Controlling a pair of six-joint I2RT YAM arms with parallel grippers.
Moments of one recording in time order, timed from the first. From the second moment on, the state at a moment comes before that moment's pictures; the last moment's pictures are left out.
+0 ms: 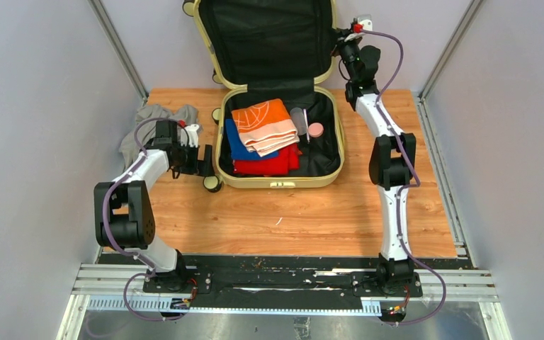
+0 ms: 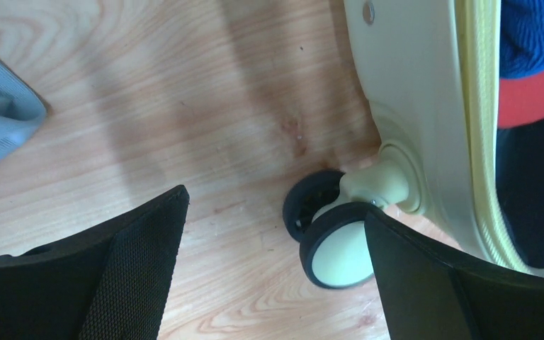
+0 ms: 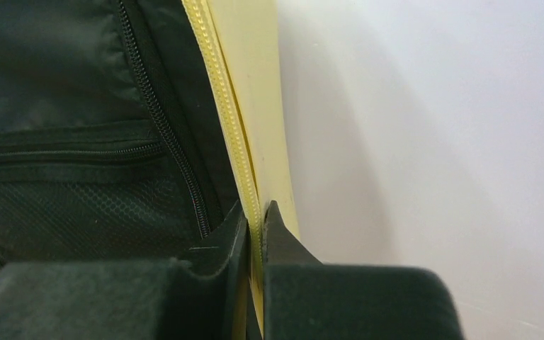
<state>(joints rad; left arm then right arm) 0.07 1.56 0.97 -0.44 0.37 0.18 0.16 2.45 2.31 0.60 -0.25 0.11</state>
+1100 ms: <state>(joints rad) 0.13 1.12 0.86 -0.59 0.12 0.30 0.19 1.22 0.81 0.39 0.02 0.34</state>
